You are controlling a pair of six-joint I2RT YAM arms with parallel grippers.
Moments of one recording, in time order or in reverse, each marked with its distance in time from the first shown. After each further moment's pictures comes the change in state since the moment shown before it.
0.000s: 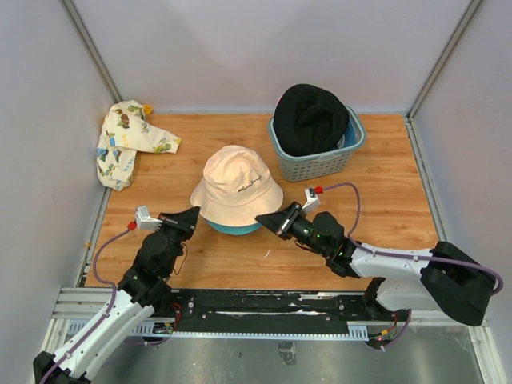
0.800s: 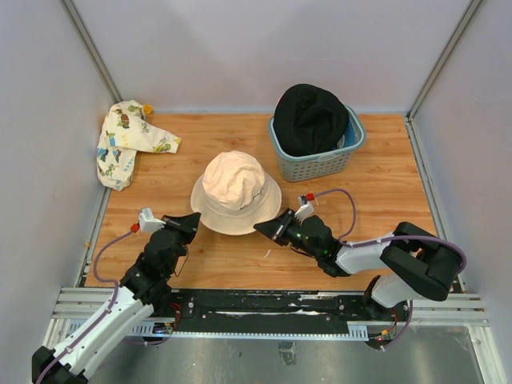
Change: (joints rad) left arm 0.000 0.063 0.000 -0.092 -0.017 -0.048; right arm -0.005 0.260 -0.035 0.167 -0.020 0.022
